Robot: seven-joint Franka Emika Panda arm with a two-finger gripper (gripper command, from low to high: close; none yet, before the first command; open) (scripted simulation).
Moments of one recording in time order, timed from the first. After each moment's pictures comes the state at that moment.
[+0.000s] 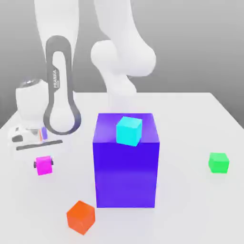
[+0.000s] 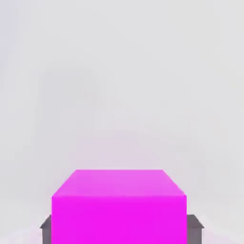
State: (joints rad) arm -0.63 0.28 -0.12 -2.82 0.64 3.09 -0.92
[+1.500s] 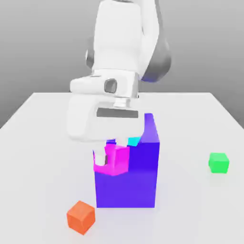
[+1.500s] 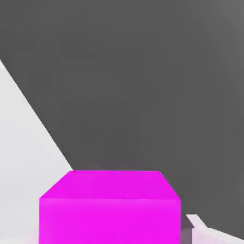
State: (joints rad) arm 0.08 -0.17 0.02 -2.60 -0.20 2.88 -0.07
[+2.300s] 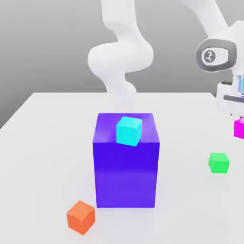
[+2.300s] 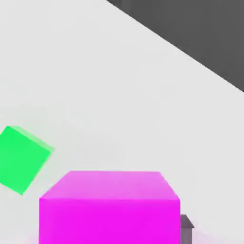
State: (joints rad) arm 0.63 -0.13 0.34 -2.70 0.04 2.70 -0.46
